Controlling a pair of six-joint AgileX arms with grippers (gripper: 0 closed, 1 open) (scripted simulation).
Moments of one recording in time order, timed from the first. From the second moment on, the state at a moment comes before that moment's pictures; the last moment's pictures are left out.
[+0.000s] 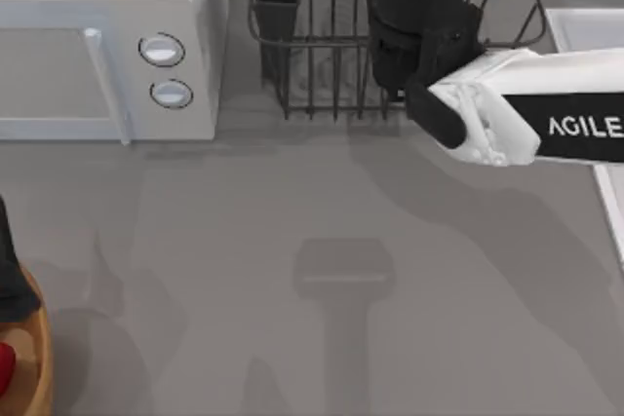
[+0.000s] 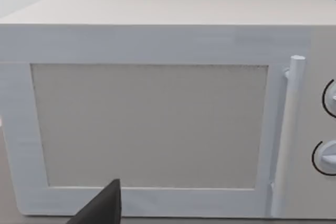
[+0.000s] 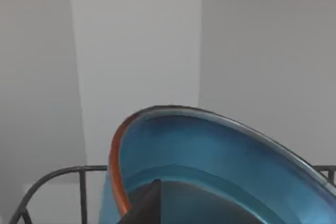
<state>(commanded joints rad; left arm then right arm) 0.00 0.00 0.00 0.00 0.00 0.00 0.63 2.04 1.33 0.70 0.67 0.02</state>
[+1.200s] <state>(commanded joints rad) 0.00 0.00 0.00 0.00 0.00 0.00 0.44 1.44 0.93 0.49 0.46 0.01</state>
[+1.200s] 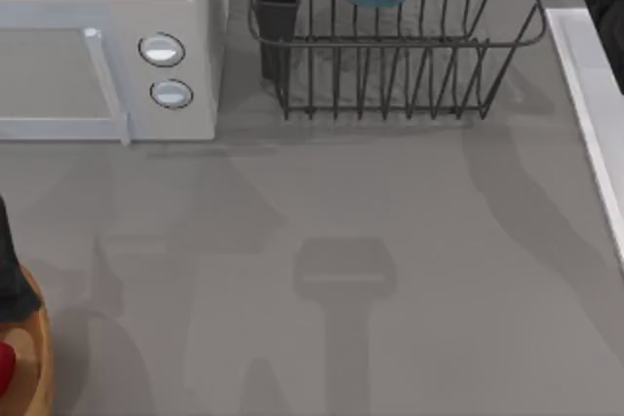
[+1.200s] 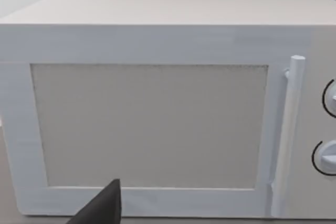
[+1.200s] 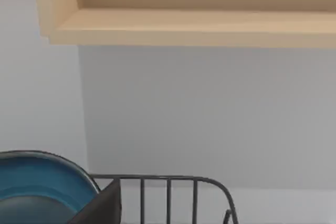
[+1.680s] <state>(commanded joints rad) 0.00 0.00 0.00 0.00 0.00 0.00 0.19 0.49 0.36 0.18 0.19 -0.01</state>
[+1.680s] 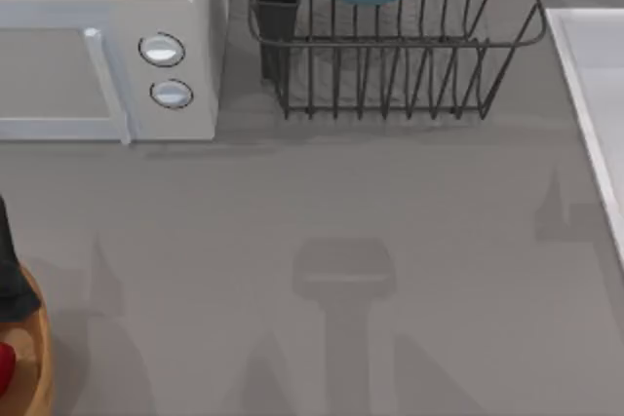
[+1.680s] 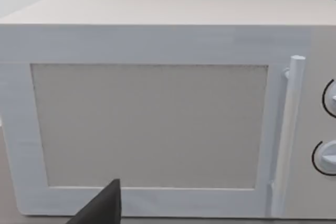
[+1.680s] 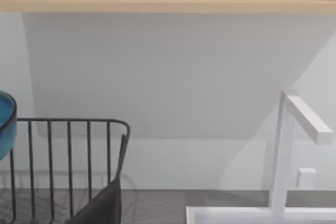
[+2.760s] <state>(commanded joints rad) 0.00 0.00 0.00 0.00 0.00 0.00 0.00 0.07 0.06 -0.06 0.00 -0.04</state>
